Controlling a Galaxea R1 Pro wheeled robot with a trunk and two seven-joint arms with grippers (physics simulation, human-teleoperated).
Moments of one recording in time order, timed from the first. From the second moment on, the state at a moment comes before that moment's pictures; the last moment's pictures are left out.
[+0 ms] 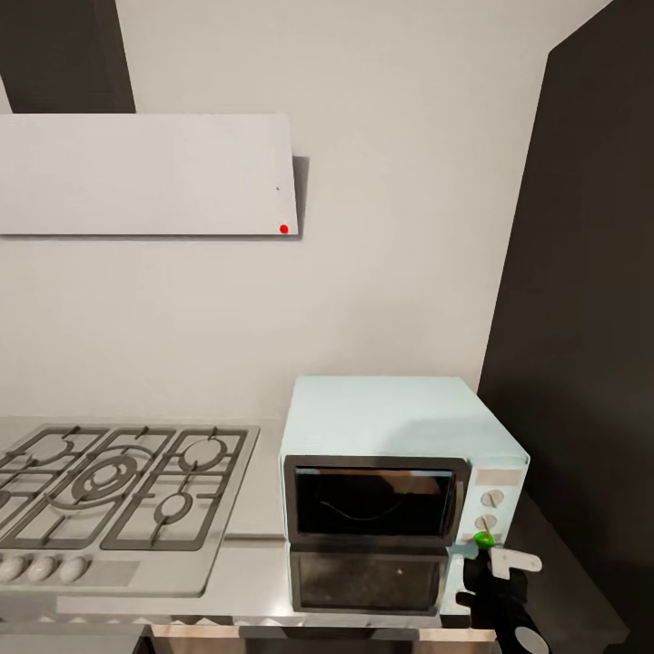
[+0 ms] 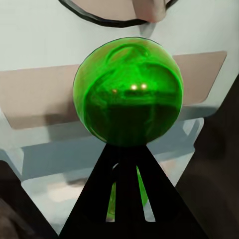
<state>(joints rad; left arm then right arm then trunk) 0.04 0.07 0.29 -0.03 -0.03 0.15 -0.03 -0.20 0.04 -0.30 -0.88 0.14 -0.12 -0.03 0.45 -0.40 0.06</state>
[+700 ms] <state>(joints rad) 0.04 0.07 0.29 -0.03 -0.03 0.15 -0.03 -0.21 0.04 -0.29 -0.88 0.14 -0.12 -0.03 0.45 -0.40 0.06</state>
